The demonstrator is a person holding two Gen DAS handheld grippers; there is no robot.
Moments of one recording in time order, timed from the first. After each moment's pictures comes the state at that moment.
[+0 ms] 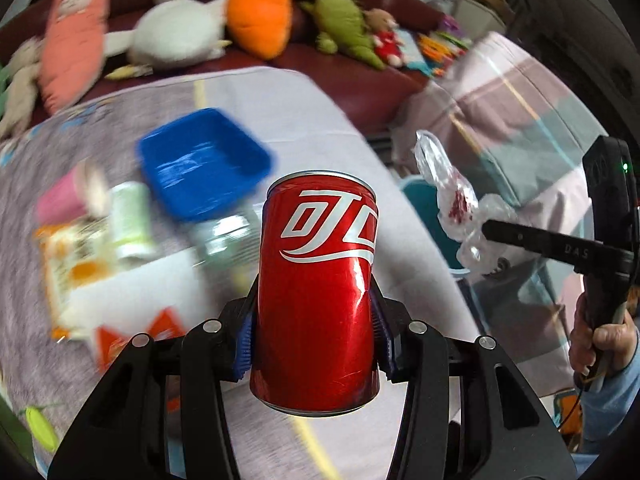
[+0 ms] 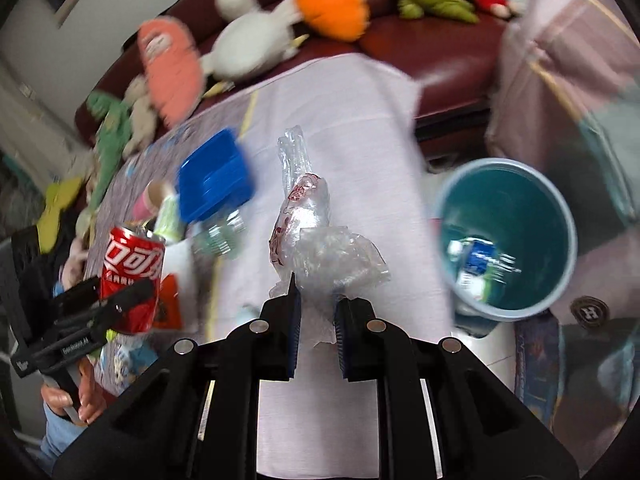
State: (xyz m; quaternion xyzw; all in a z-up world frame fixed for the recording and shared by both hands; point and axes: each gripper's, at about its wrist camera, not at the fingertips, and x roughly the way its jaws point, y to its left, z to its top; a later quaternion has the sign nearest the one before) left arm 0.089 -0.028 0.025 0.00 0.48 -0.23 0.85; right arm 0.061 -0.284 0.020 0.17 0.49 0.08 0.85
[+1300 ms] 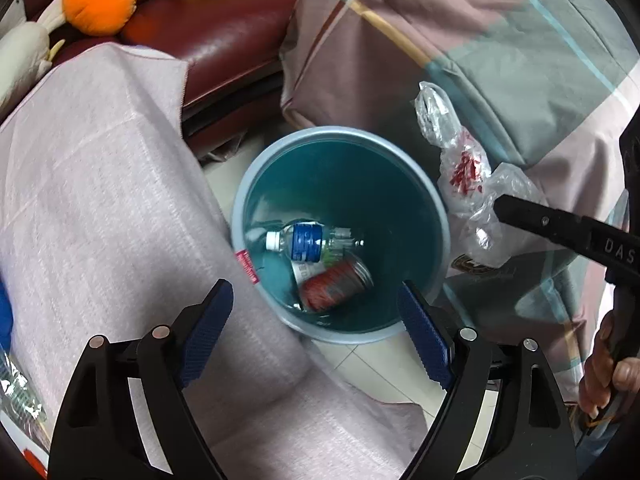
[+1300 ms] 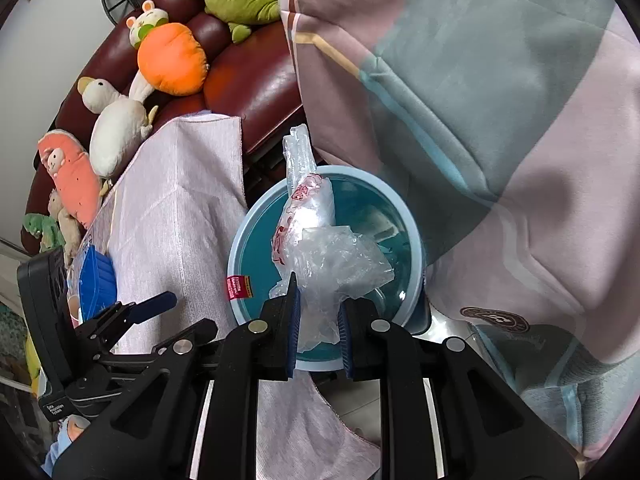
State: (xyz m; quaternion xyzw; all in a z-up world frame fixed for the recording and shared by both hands) left arm 0.167 -0.300 -0.068 0.11 0.56 -0.31 0.76; right arm 0.069 -0.508 -0.048 0.29 0.48 -0.06 0.83
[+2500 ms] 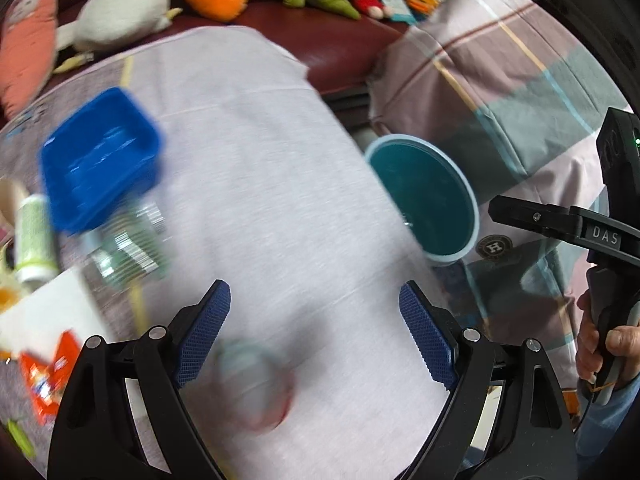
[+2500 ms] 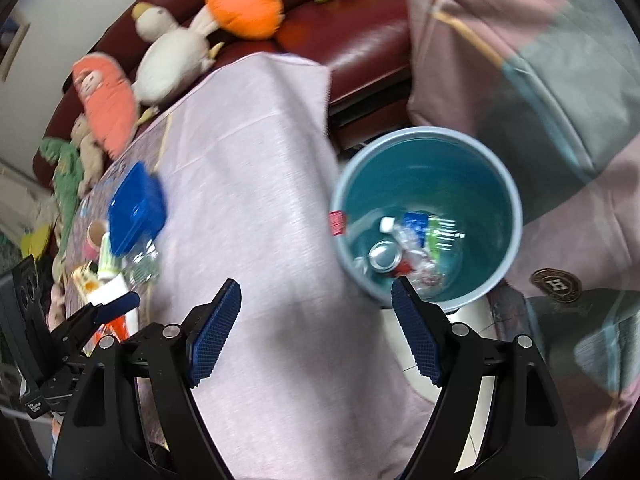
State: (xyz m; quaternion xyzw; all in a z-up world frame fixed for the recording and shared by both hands) left arm 0.107 -0.109 -0.015 0.03 0.53 -0.24 0.81; right arm 0.070 -0.360 -0.012 0.21 0.52 0.01 0.83
